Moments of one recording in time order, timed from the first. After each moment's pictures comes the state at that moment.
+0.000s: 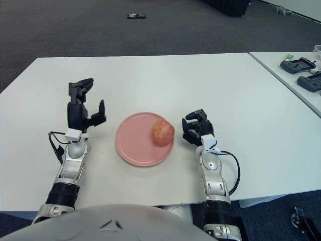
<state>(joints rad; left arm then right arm) -0.02 -0.09 0.04 0.17 0.17 -0.56 0.37 0.11 -0.07 -0.08 0.08 -0.10 -0.10 -0.10</state>
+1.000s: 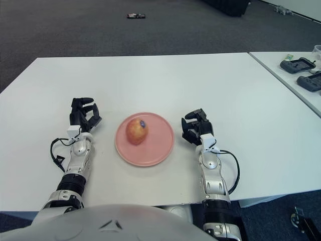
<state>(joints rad) -0.17 -0.06 0.15 0.62 -0.01 -0.54 0.24 0.10 -0.07 -0.08 0.08 -0.10 -0.09 -0.10</state>
